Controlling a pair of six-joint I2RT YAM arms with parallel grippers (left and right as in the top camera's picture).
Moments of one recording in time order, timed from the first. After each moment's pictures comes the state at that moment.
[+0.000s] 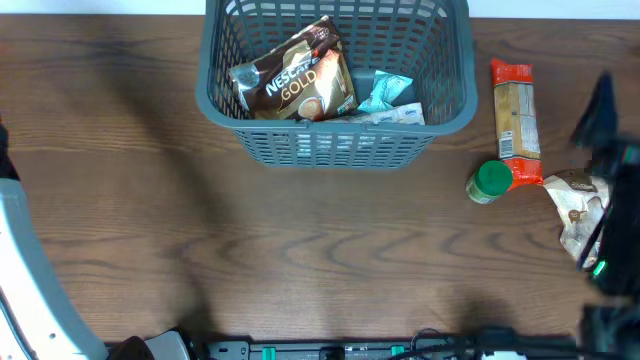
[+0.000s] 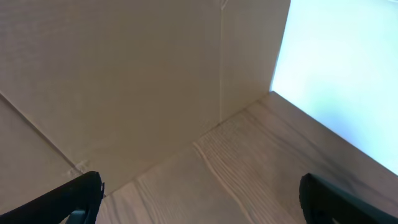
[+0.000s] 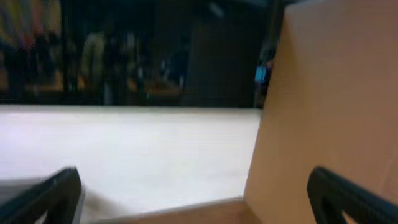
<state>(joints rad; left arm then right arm) 0.46 1.44 1.79 -0.80 -0.48 -0.12 0.00 0.81 1.31 -0.35 0.35 -0.17</state>
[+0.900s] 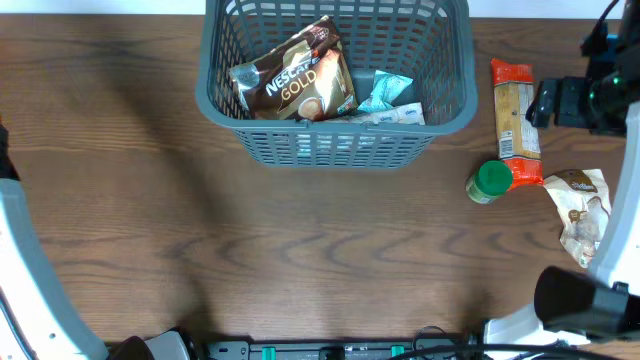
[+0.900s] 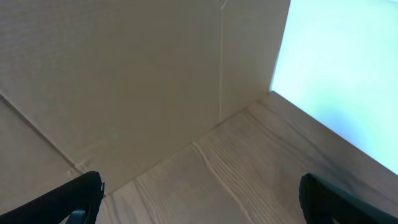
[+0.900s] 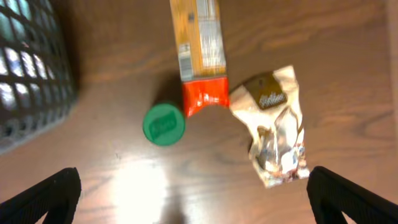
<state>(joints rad) 0.46 1.44 1.79 -0.80 -0.48 -0.12 -0.23 1.75 2.13 -1.62 0.10 -0.04</state>
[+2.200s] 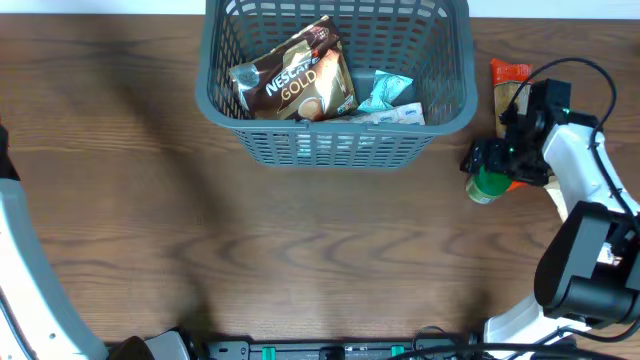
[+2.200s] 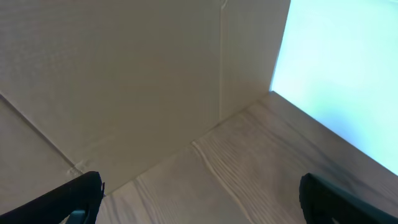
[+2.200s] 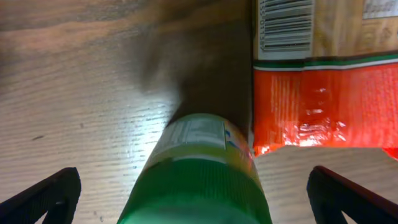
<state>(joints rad) 0.46 1.44 1.79 -0.80 -0.48 -0.12 -0.23 1.81 1.26 -0.88 -0.07 -0.03</state>
